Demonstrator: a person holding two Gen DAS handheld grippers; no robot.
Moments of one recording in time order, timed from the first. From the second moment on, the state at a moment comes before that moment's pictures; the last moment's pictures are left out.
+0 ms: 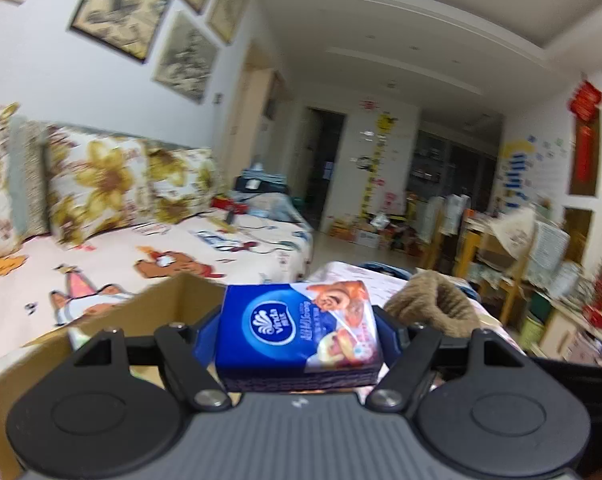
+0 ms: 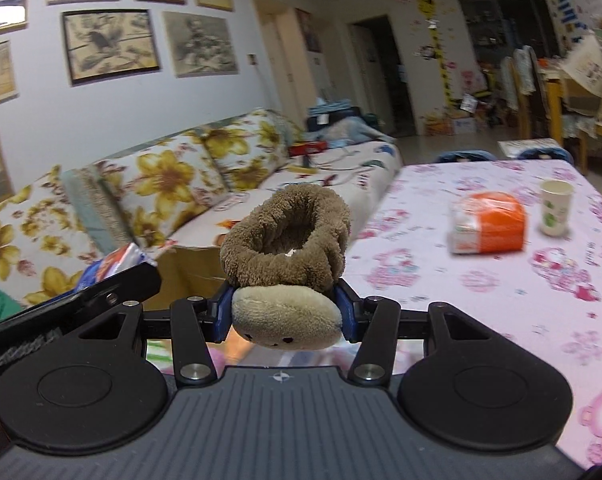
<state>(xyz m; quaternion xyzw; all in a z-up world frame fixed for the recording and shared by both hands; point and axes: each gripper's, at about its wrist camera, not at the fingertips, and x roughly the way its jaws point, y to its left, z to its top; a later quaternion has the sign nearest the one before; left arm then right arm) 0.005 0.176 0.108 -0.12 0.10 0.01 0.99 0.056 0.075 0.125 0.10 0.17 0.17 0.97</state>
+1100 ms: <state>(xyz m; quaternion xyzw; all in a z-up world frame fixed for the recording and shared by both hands) 0.023 0.236 0.094 -0.18 0.16 0.07 0.97 0.047 0.119 0.115 0.03 0.20 0.19 0.96</state>
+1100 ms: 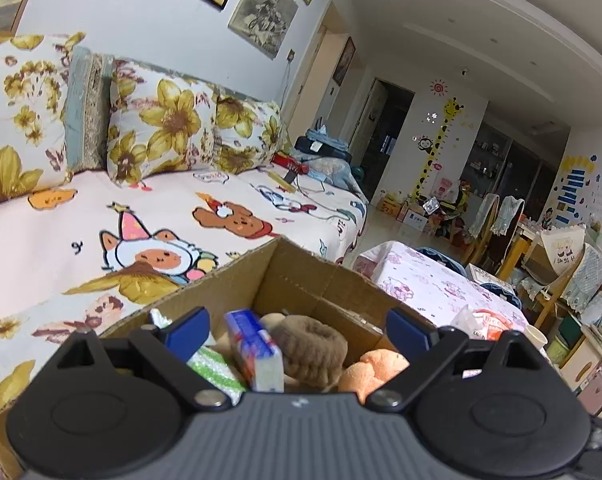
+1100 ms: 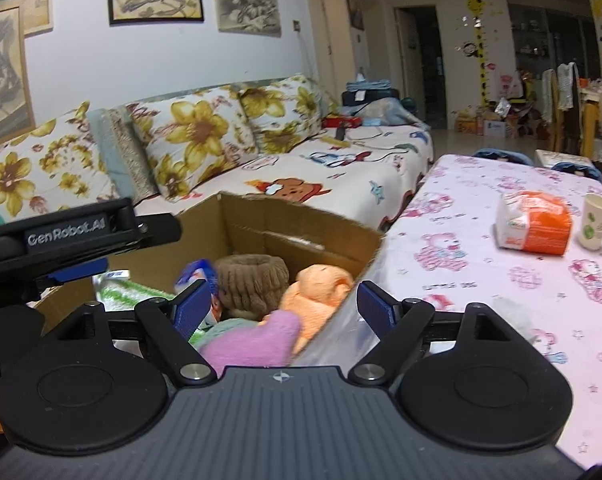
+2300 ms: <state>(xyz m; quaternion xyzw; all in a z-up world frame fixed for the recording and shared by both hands) 0.012 0.155 0.101 -0.06 0.11 0.01 0.99 0.036 0.047 0.102 0.09 0.20 0.07 0.97</state>
